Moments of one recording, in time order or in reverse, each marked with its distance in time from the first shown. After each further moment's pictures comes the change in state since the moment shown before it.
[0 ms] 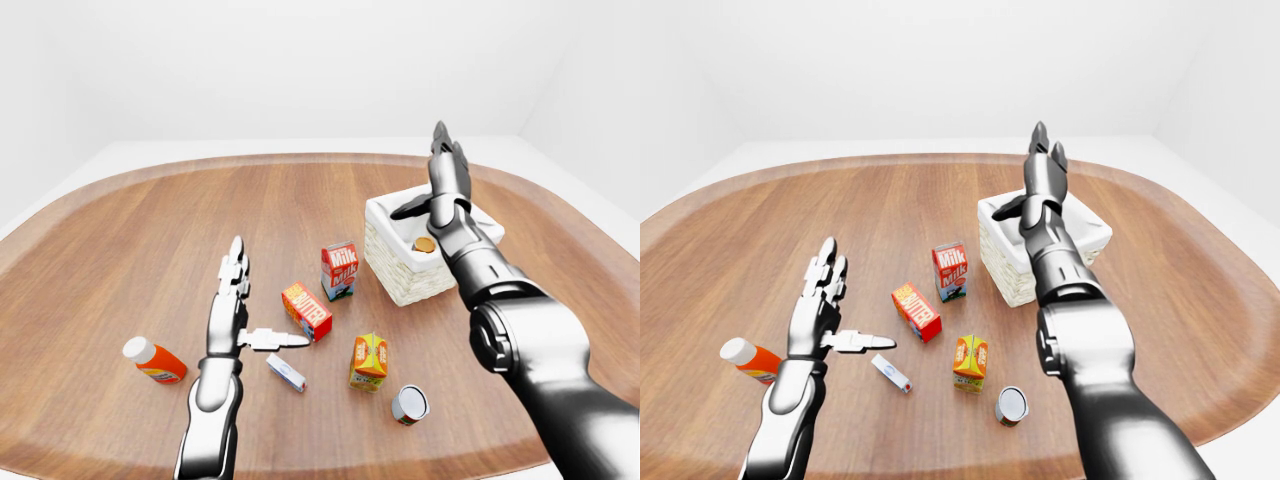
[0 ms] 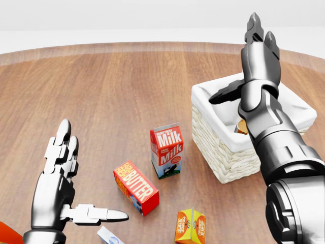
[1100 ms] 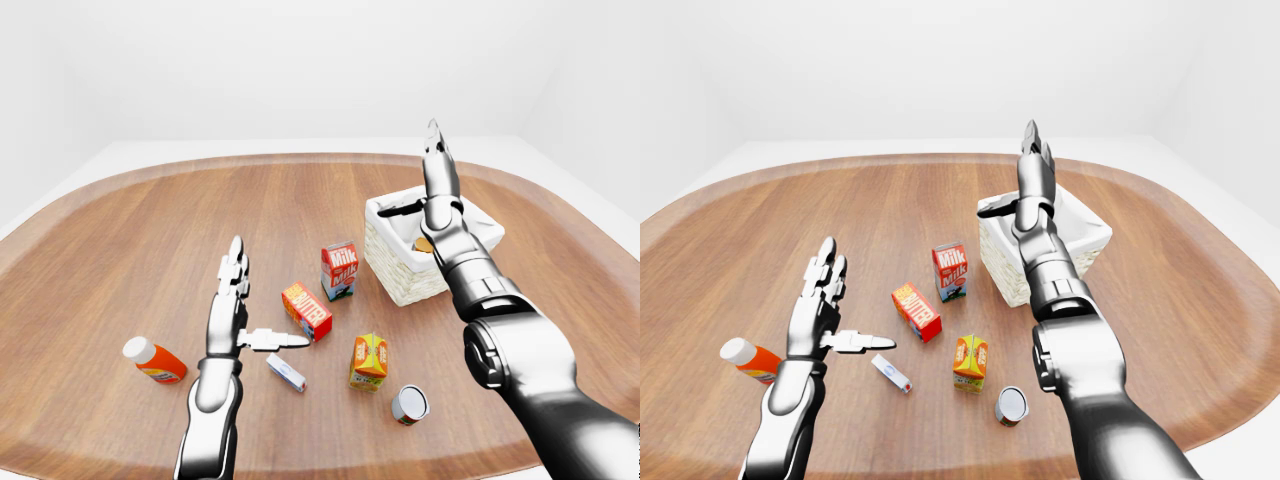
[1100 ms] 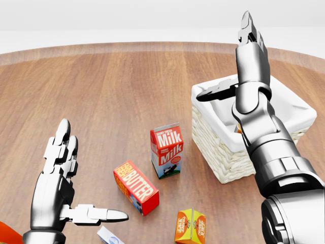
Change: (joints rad) left arm 0.004 0.000 0.000 -0.008 0.002 0.000 0.001; right arm 0.087 0.032 0.045 -0.196 0.204 0.000 0.067
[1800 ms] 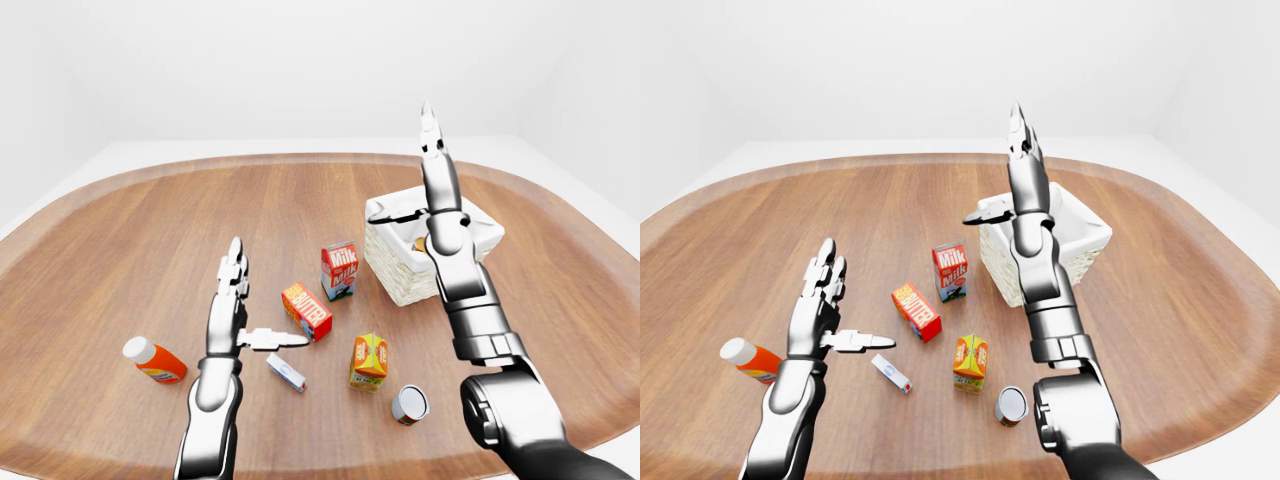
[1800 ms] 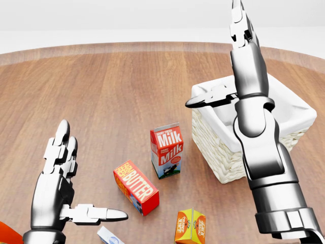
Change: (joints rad) left arm -0.006 0.000 0.004 0.018 -0.002 0.000 0.007; right arm 0.331 0.061 -0.001 -0.693 0.002 0.024 0.174
